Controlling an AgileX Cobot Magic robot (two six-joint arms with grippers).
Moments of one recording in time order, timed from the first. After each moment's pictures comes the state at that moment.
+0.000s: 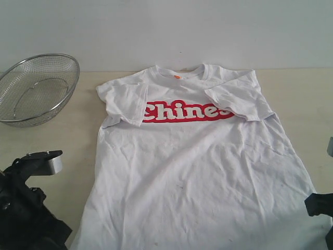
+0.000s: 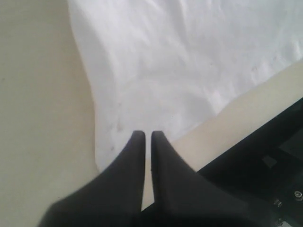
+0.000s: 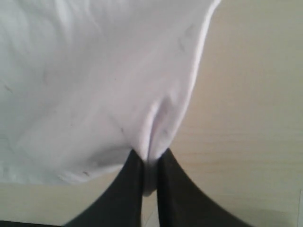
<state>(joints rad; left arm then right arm) -0.32 1.46 -0.56 -0.63 0.85 0.47 -0.11 1.23 -0.51 0.29 0.90 -0.06</state>
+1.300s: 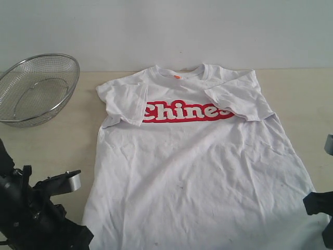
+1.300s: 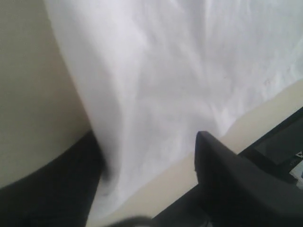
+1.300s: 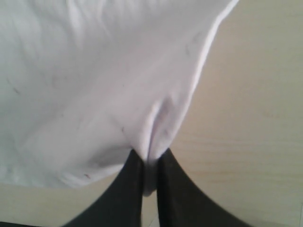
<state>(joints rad) -0.32 1.72 -0.56 -0.83 0.79 0.62 -0.11 1.23 -0.51 0.31 0.88 -0.10</state>
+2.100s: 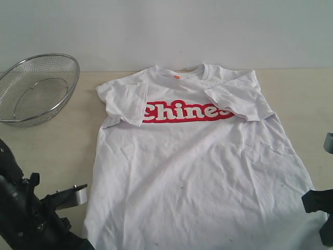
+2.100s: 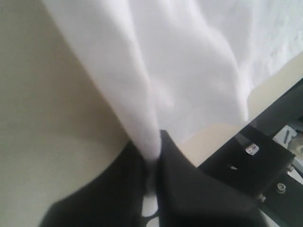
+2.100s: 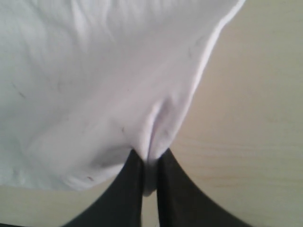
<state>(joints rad) -0.32 1.83 -0.56 -0.89 0.85 0.74 -0.11 1.23 -0.51 0.33 0.87 -0.12</state>
